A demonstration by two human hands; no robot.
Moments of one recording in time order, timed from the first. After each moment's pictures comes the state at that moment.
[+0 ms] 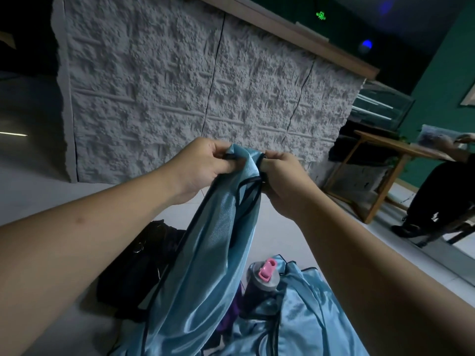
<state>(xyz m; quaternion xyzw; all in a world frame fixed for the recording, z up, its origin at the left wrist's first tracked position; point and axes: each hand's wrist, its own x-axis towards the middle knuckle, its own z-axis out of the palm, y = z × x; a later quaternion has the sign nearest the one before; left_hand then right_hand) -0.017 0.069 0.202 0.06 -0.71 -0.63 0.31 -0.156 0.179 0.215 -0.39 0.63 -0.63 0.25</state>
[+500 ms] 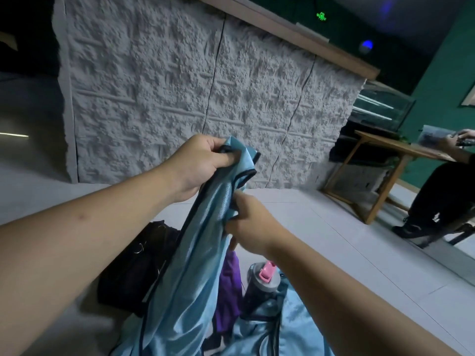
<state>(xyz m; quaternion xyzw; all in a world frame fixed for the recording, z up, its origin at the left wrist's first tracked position) -0.023 0.064 0.205 0.10 -0.67 -0.66 0.33 -0.109 0.194 0.160 -0.53 0.71 -0.40 0.21</state>
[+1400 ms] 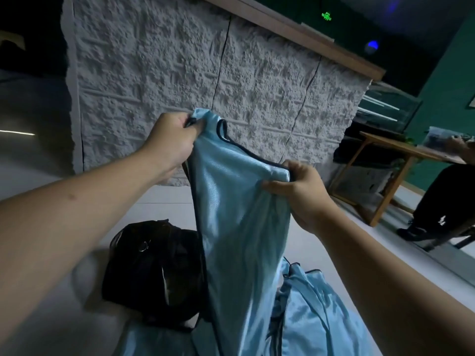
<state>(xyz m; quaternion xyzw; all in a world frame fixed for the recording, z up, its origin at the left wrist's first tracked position) -0.007 0.013 0.216 0.19 -0.65 -0.55 0.48 -0.167 0.211 0.203 -0.43 0.63 -0.61 0.20</state>
